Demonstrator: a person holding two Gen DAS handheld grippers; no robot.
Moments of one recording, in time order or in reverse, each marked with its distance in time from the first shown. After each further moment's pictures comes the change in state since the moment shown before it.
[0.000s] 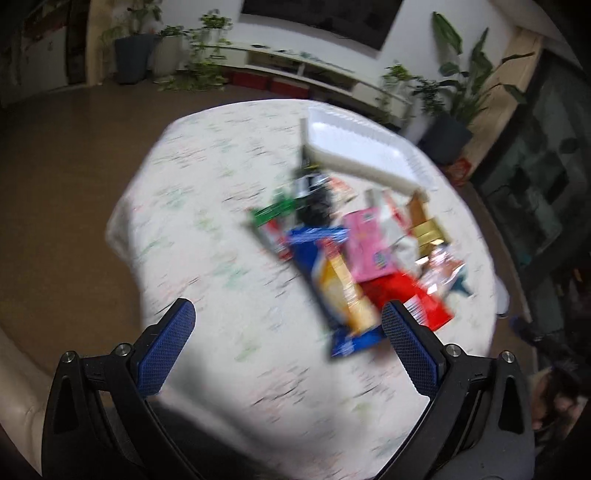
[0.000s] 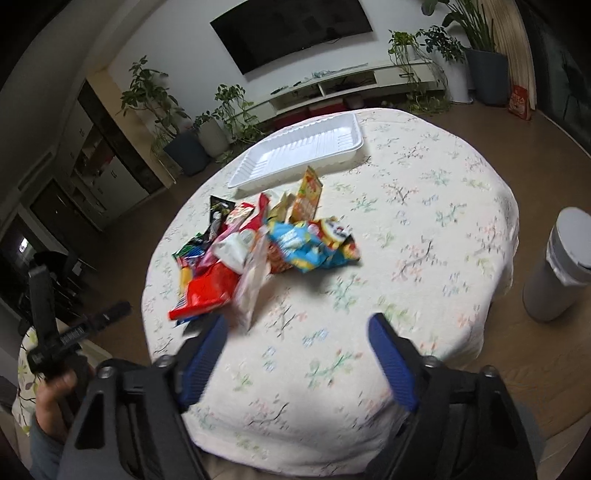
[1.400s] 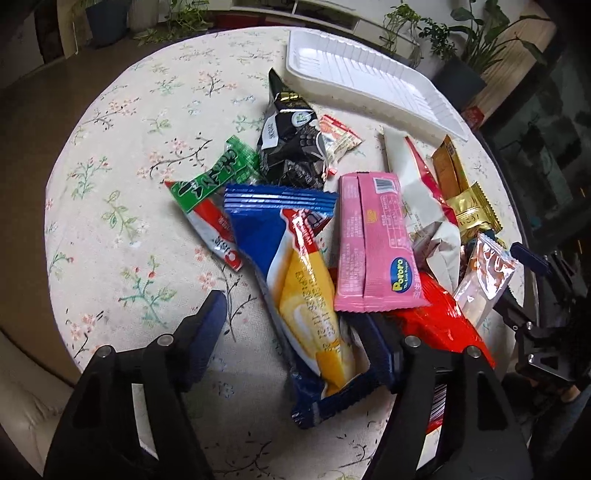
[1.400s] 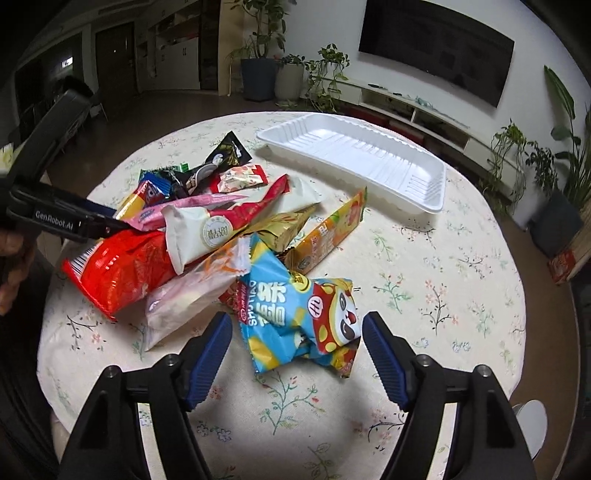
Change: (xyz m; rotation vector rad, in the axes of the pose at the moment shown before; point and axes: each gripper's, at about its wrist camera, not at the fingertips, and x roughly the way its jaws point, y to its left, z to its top) left arm 0.120 -0.025 0.029 0.032 0.249 0.056; right arm 0.105 0.018 0.048 -0.647 0.107 -0.098
